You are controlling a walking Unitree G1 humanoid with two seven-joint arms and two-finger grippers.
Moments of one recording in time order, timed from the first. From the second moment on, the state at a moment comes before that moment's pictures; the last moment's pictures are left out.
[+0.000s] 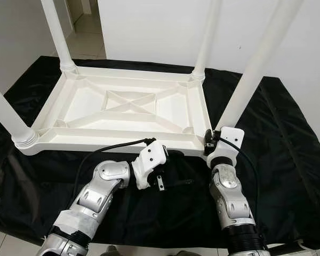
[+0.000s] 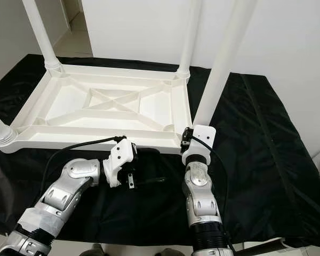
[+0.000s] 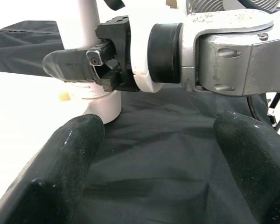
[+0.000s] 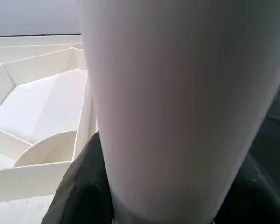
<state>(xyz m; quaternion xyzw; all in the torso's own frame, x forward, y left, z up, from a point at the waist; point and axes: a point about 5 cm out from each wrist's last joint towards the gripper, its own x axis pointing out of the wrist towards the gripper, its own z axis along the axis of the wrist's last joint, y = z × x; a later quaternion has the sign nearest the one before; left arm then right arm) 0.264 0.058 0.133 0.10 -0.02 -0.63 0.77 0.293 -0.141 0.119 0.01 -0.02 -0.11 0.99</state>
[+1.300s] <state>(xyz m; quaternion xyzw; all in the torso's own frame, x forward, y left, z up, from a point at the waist) 0.273 0.059 0.143 0.11 -0.05 -0.62 0.77 0.216 -0.119 0.121 -0.02 -0.04 0.07 1.00</state>
